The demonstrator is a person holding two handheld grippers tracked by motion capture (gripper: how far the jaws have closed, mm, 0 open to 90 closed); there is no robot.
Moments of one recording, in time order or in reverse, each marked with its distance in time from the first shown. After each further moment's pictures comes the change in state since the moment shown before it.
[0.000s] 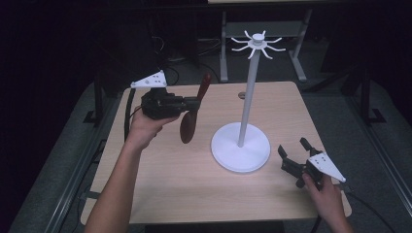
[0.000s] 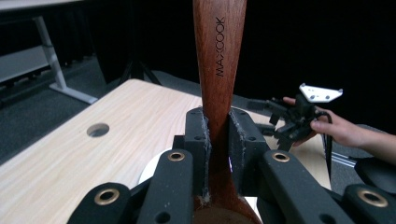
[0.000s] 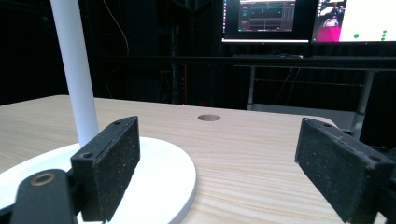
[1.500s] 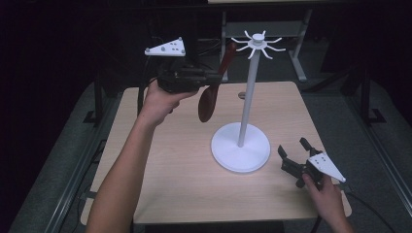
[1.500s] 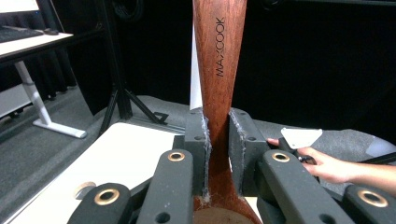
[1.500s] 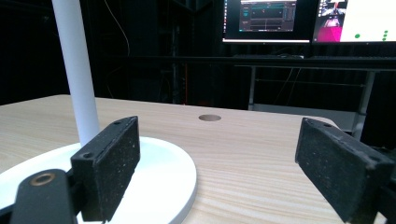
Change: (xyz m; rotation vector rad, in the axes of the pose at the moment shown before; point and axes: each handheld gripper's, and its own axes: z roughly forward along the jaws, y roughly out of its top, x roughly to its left) left arm -0.011 0.076 0.028 -0.040 -0.070 0.087; right arm 0.000 0.000 0.000 -0.001 0.004 -0.005
